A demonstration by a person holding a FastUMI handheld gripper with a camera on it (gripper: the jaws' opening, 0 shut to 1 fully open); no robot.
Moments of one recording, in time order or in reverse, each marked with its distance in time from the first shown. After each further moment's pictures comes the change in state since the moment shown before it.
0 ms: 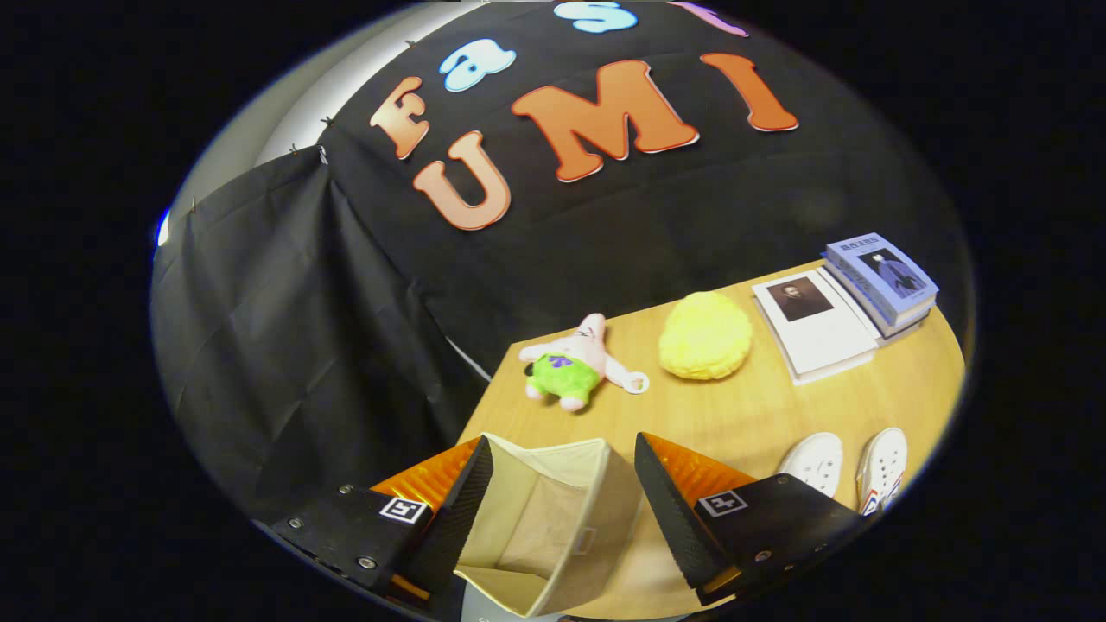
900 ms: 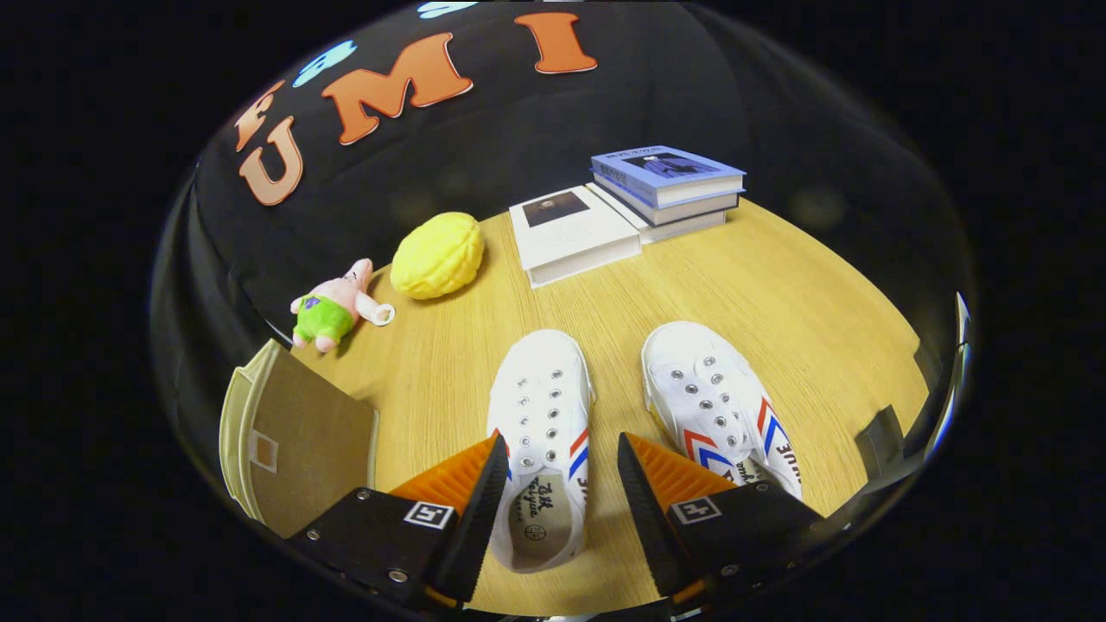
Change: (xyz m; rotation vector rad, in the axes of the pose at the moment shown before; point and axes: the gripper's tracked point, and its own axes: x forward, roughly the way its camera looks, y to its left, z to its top) arm -0.025 -0.238 -0.123 0.132 0.139 -0.477
